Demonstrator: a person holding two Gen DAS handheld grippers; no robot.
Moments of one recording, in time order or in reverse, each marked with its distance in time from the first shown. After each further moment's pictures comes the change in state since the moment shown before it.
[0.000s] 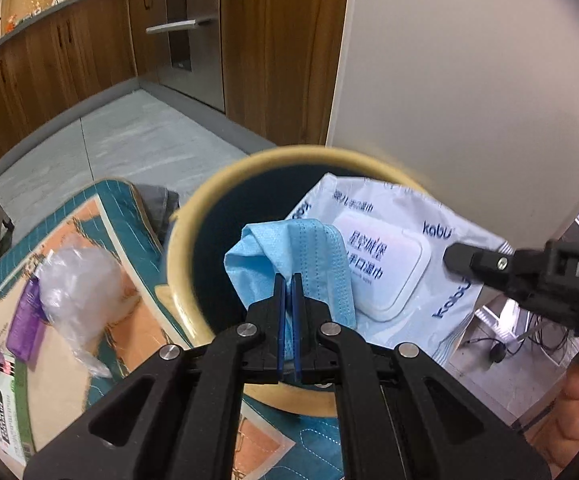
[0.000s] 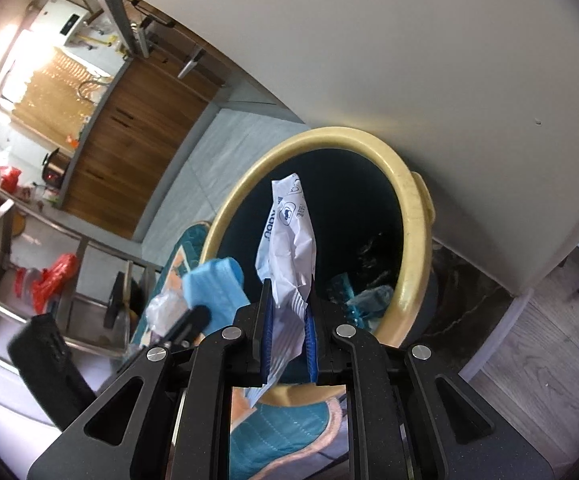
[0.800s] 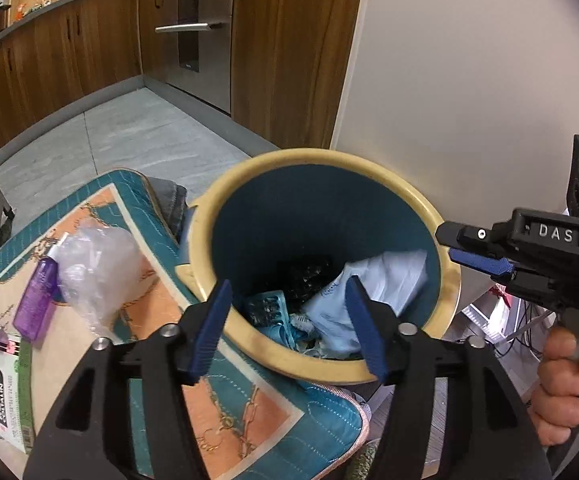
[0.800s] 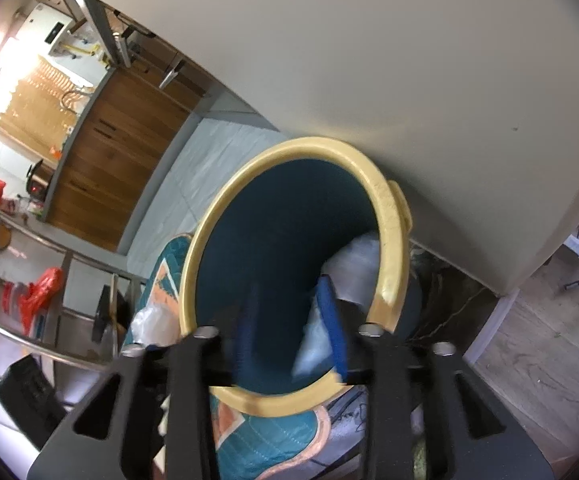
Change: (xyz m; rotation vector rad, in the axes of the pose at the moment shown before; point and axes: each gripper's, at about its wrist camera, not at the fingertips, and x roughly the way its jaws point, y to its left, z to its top) left arm -0.032 0.016 -0.014 -0.039 -0.036 -0.019; right arm -0.003 -0.002 0.002 0.030 -0.044 -0.070
